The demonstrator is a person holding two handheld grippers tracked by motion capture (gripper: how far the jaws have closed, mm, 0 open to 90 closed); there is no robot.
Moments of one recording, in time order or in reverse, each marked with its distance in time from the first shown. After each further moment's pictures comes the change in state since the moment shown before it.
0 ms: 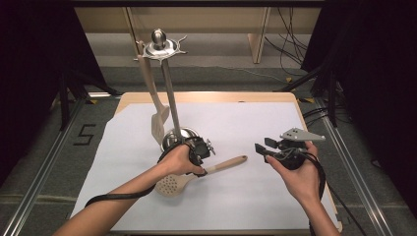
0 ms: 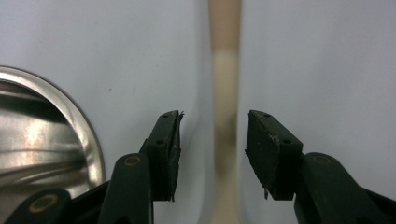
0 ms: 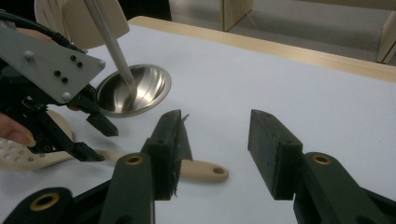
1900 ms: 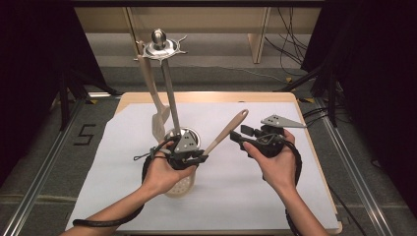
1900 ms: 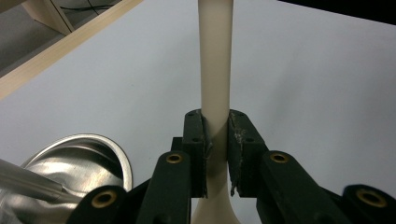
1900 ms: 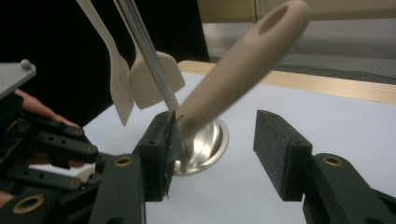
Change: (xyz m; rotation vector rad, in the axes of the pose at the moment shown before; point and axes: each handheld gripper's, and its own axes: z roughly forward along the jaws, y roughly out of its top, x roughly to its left) left arm -0.041 -0.037 -0.072 -0.597 0.191 -0.135; right arm 0.041 0.041 0.029 -0.109 0.145 0.114
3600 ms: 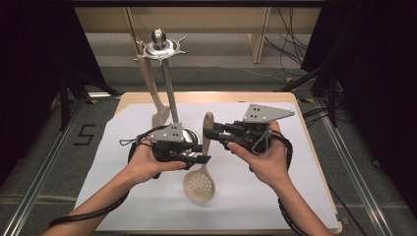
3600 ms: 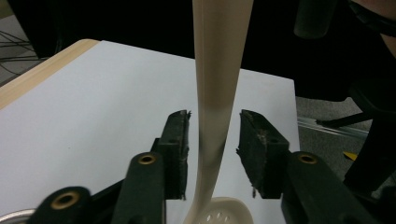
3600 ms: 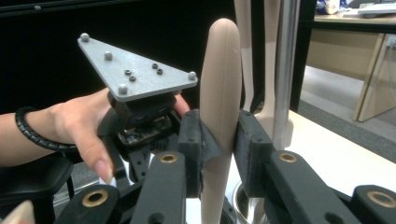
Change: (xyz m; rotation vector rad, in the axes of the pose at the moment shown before) left arm 0.022 0.018 -0.032 -0.207 -0.371 0.033; right arm 0.058 0.042 -0.003 -0.073 0.412 -0.300
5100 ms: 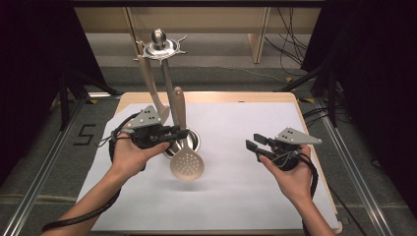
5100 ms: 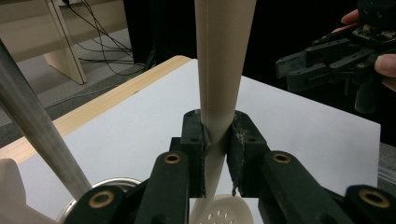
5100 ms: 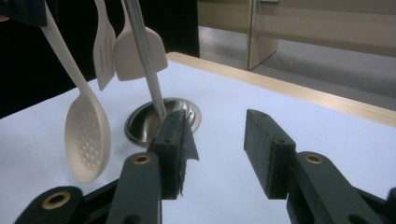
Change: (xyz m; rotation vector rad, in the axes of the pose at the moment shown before) left arm 0.009 0.014 -0.046 -0.073 0.351 -0.110; right arm -0.042 -0.090 -0.059 0.079 -0.433 0.091
